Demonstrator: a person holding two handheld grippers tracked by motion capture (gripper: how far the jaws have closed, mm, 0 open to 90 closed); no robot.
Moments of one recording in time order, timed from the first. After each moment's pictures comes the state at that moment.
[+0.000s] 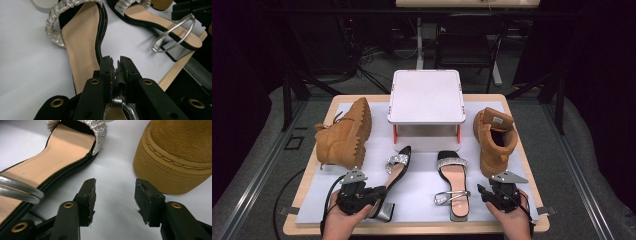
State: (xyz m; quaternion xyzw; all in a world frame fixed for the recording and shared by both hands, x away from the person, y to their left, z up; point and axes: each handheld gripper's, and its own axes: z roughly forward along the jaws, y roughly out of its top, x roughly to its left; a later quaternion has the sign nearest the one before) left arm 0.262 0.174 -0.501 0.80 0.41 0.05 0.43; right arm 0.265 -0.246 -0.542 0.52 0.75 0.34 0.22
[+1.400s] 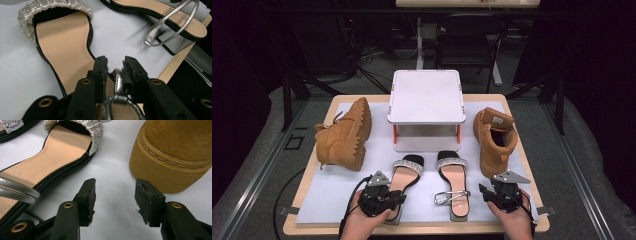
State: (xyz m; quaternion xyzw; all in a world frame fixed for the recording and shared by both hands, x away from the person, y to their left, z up) left arm 0.263 0.131 -0.514 0.83 0.40 0.04 0.39; right arm 0.264 -0.250 -0.542 0.52 0.75 0.34 0.22
